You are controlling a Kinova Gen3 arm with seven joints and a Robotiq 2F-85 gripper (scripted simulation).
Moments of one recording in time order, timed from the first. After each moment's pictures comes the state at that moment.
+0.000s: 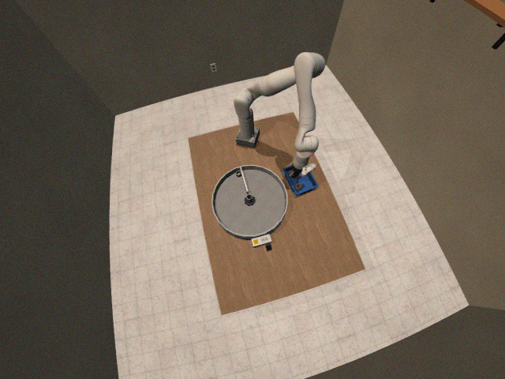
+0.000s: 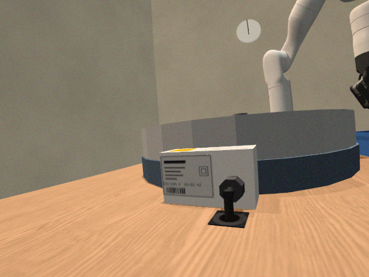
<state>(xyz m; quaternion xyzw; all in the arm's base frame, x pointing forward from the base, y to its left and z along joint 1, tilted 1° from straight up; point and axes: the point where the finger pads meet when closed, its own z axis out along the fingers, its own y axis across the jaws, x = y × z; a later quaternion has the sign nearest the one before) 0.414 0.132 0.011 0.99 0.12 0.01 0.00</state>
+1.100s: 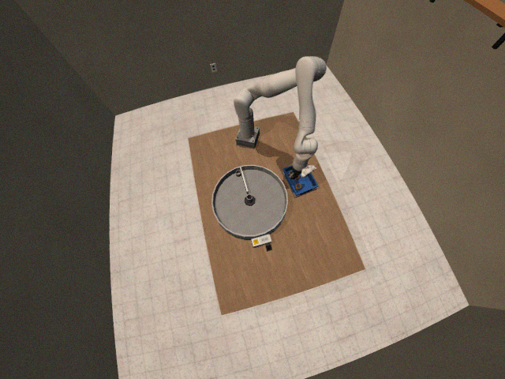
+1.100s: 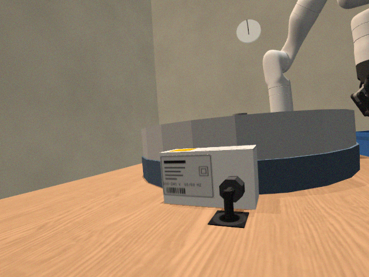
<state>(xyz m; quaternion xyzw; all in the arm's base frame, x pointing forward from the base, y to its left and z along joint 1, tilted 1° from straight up) 0.414 0.131 -0.006 0.99 0.12 0.01 0.00</state>
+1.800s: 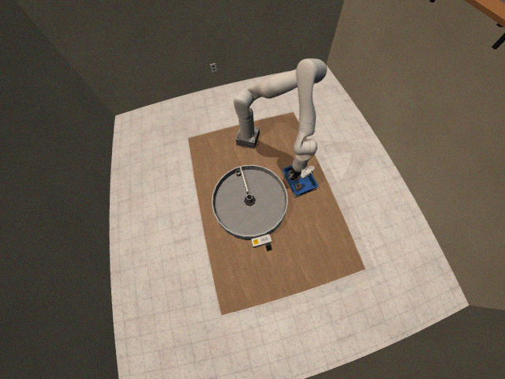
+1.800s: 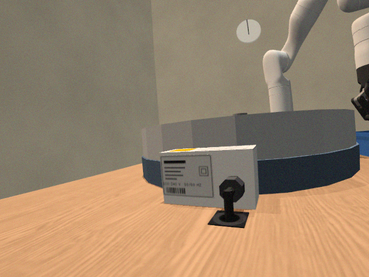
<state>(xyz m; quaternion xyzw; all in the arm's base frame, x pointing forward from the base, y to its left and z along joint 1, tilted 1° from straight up) 0.414 0.131 -0.015 0.99 0.12 0.01 0.00</state>
